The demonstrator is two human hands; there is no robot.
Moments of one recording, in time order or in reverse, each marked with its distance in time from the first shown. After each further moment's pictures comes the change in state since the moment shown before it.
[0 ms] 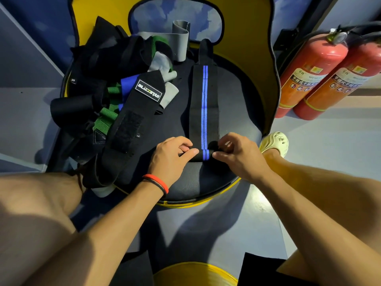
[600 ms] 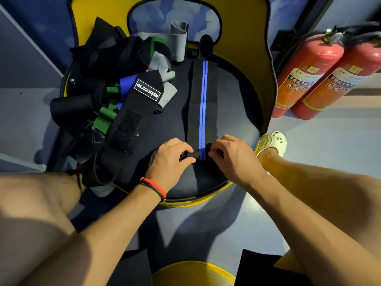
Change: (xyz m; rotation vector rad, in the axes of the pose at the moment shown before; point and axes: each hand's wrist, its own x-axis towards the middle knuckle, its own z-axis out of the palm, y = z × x) left_hand -0.011 -0.005 -0.001 0.136 -0.039 0.180; right_hand -0.010 -0.009 0.009 -0.299 0.054 -0.282
